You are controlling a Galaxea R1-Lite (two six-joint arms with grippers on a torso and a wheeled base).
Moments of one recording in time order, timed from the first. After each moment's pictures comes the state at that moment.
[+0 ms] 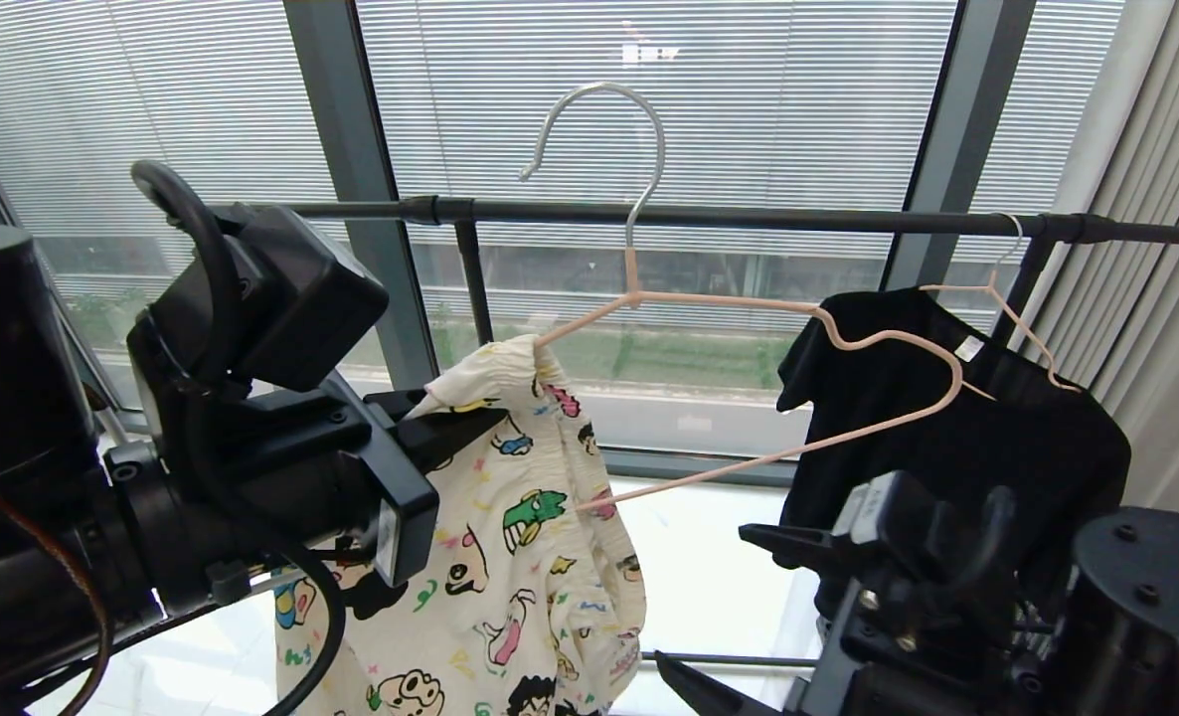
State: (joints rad) left arm -0.71 1.29 -0.75 -0.36 0.00 0.35; right arm 1.09 1.57 -0.46 -0.90 -0.09 0.03
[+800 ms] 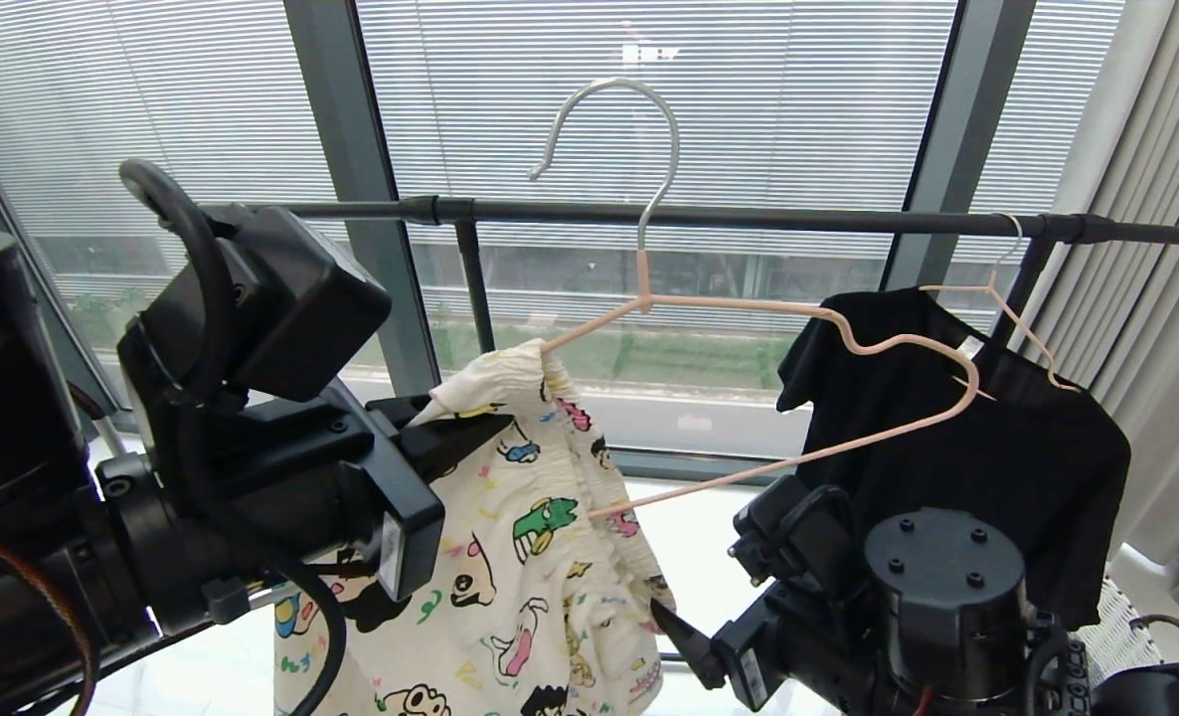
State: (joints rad) left arm -0.75 1.28 -0.75 -0.36 0.05 0.34; right arm 1.01 1.79 -0.52 -0.92 -0.29 0.02
